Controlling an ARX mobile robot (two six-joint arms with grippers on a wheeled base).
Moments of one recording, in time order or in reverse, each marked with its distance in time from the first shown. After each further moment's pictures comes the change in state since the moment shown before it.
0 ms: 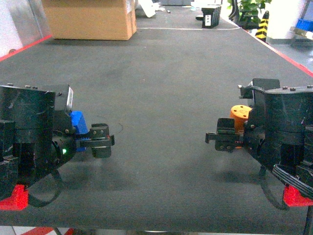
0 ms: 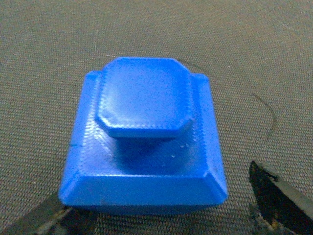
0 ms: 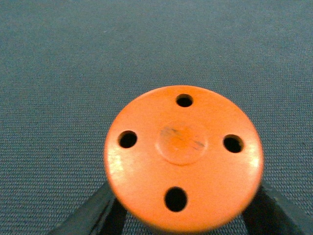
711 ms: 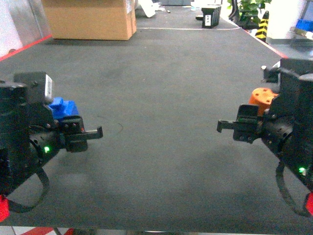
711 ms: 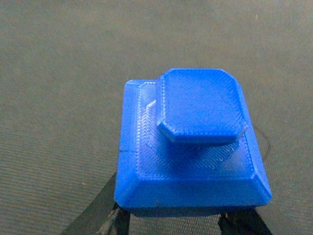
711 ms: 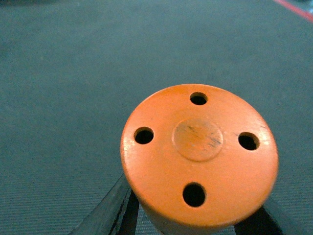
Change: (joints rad) left arm 0.005 -0.105 -0.129 0.162 -0.073 0.003; right arm 0.022 -0.145 -0.148 0.134 0.078 -0.006
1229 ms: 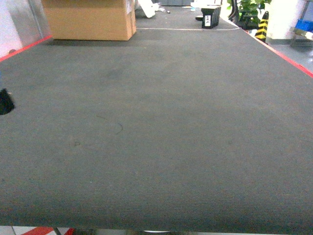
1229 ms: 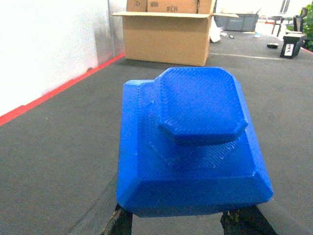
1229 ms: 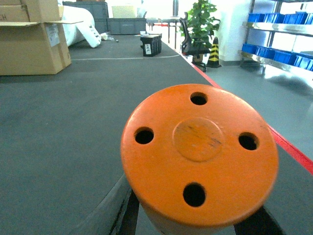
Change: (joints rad) left arm -0.113 -0.675 -0.434 0.145 -0.245 0.159; right arm 0.129 -0.715 -0.508 0.101 0.261 -0.151
